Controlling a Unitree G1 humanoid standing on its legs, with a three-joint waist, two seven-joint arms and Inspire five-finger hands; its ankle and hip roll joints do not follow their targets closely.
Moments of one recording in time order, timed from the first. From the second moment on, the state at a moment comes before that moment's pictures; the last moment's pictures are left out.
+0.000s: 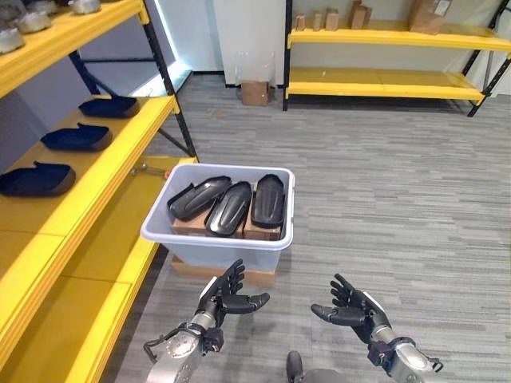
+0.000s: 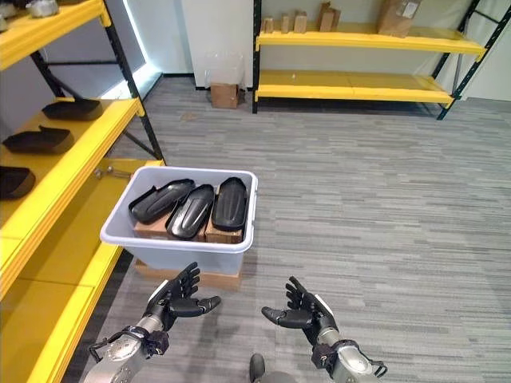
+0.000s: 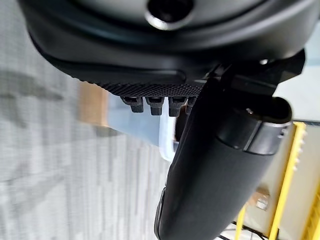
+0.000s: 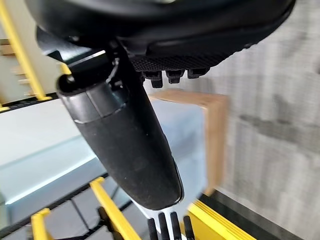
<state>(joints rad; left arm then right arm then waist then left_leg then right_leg) 0.08 0.37 -0.32 0.33 -0.50 -0.07 -0.05 0.15 -0.41 0.24 0.35 0.63 -0.04 0.16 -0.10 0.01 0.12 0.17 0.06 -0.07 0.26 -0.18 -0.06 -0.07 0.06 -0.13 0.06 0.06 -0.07</state>
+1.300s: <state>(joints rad) 0.08 0.41 -0.32 0.33 -0.50 -0.07 -0.03 0.19 -0.36 0.26 0.35 0.62 -0.03 0.15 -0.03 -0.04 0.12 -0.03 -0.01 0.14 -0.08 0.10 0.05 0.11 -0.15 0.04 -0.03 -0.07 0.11</state>
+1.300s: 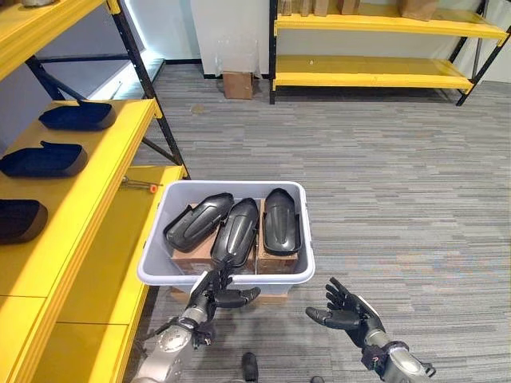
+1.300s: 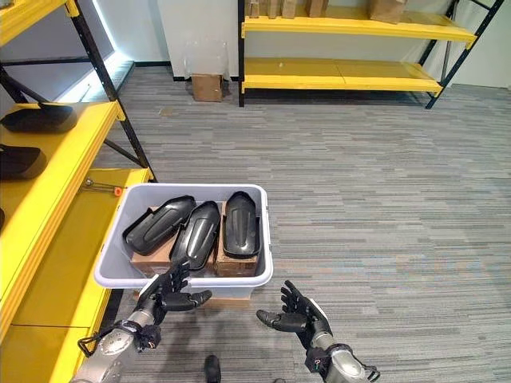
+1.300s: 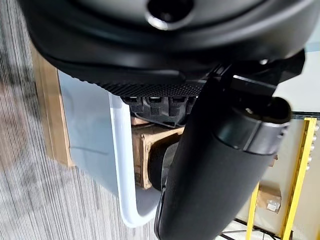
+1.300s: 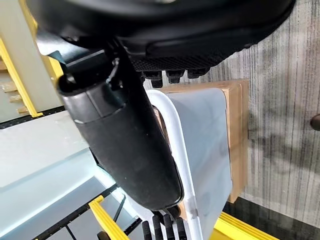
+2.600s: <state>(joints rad) 0.13 0.39 -0.33 0.30 -0.51 -0.07 -0.05 0.16 -0.38 0.30 0.30 0.63 -0.04 0.13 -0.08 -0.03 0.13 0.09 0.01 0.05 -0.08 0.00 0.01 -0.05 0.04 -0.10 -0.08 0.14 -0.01</state>
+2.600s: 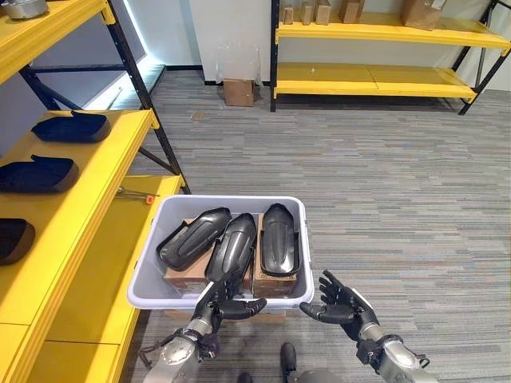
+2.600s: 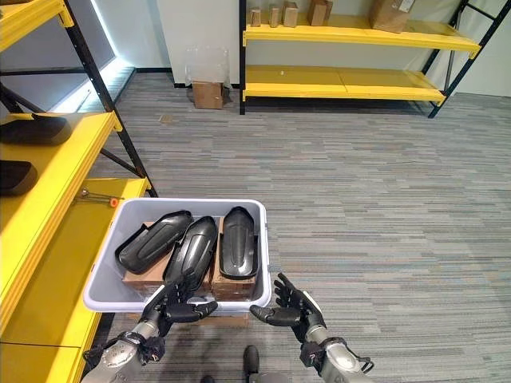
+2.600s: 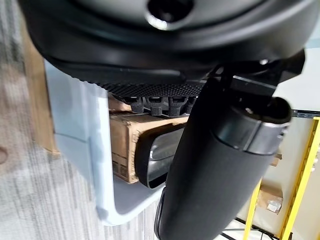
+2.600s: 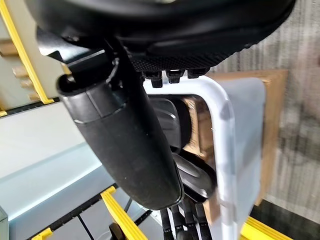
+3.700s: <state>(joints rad) 0.15 0.39 -0.24 0.25 -0.51 -0.07 -0.05 0.27 -0.46 0.14 0.00 0.51 -0.07 0.15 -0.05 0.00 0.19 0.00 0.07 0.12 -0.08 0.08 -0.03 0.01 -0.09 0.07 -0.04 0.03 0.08</state>
